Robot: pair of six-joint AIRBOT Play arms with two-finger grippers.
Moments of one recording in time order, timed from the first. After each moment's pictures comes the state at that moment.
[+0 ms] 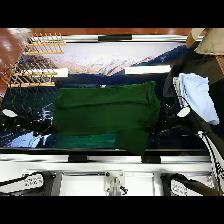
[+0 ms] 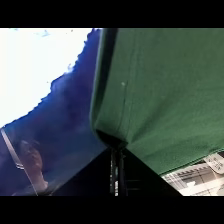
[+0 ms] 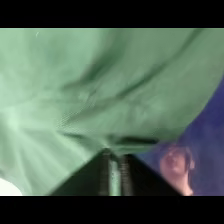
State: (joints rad) left arm 0.40 -1.37 0.74 1.01 -1.18 -1.18; right arm -0.06 -1.32 0.70 -0.98 1.03 1.39
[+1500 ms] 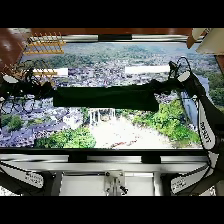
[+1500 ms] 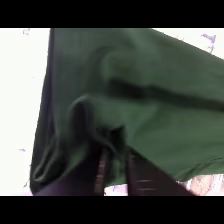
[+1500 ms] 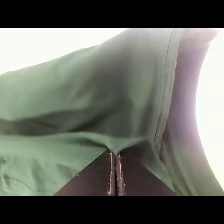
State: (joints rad) left arm 0.28 -1.76 1.45 0.88 -1.08 -1.31; right arm -0.06 -1.75 1.45 -1.00 0.92 1.41
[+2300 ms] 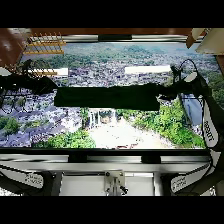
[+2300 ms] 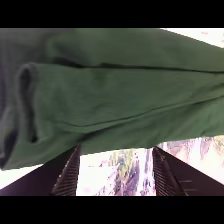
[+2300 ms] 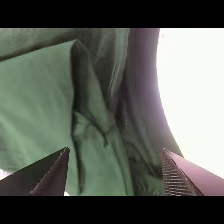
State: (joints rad) left arm 0.25 -1.70 1.55 0.87 -1.25 -1.28; right arm -0.13 -1.77 1.45 -1.03 1.06 1.33
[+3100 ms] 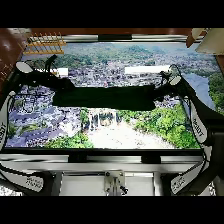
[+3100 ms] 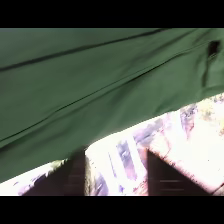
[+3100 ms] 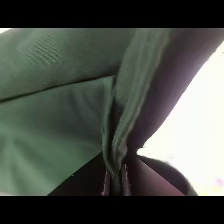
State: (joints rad) left arm -0.01 -1.67 1.55 0.87 -1.21 -1.17; right arm -0.02 -1.83 1.45 -0.94 1.00 1.44
